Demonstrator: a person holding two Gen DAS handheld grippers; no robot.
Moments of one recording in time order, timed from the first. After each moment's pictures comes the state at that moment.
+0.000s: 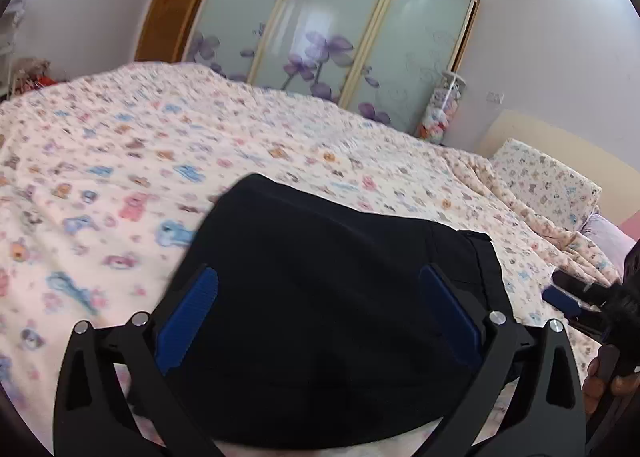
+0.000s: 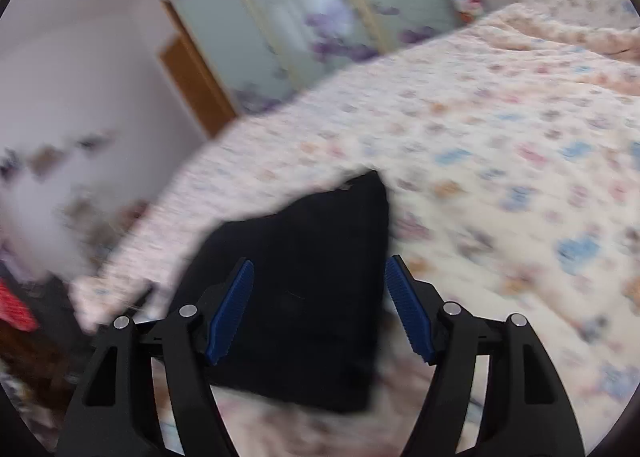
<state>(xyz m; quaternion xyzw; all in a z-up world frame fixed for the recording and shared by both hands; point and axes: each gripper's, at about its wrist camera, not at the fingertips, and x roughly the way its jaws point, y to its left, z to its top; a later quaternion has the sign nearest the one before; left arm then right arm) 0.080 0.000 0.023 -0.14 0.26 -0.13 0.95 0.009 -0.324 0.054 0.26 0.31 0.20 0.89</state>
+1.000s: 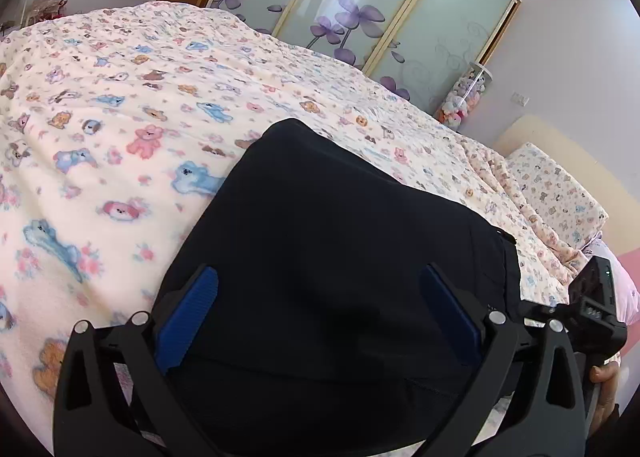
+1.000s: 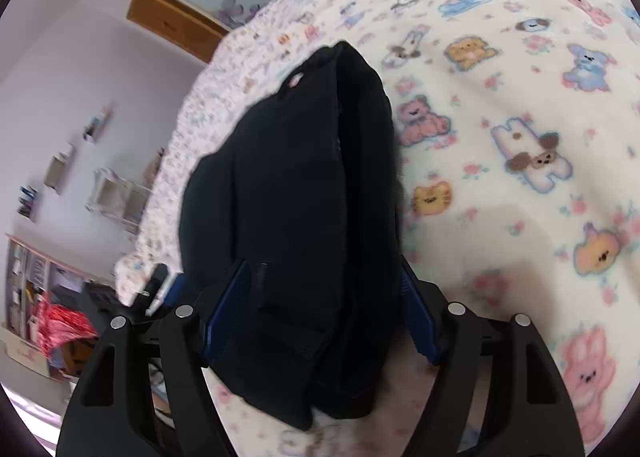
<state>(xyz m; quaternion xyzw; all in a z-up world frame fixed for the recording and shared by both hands) 0.110 0.033 -0.016 -0.20 0.32 -0.12 0.92 0.071 -0.348 -0.022 0.31 0.50 0.17 0.79</state>
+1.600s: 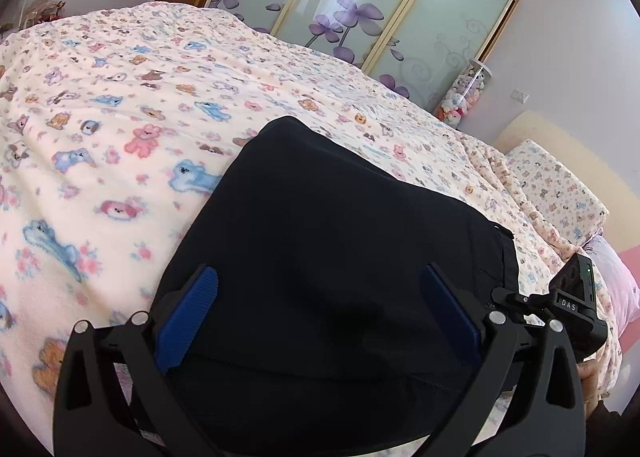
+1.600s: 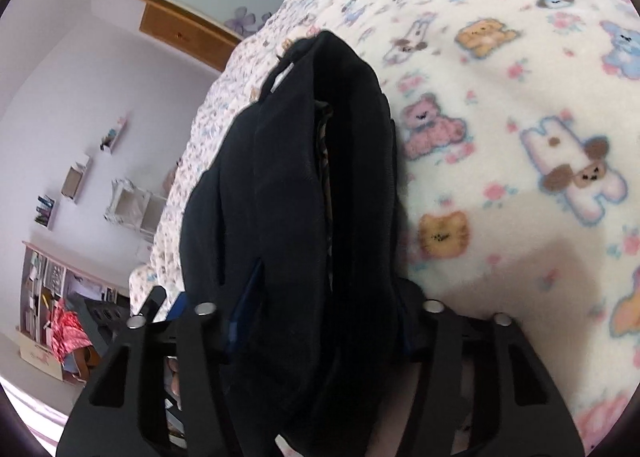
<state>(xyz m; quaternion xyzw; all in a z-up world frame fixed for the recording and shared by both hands) 0.111 0.032 -0.018 -0.20 0.33 -0.12 0.92 0.079 -0.353 -0.034 0.35 0.45 0.22 0.79</state>
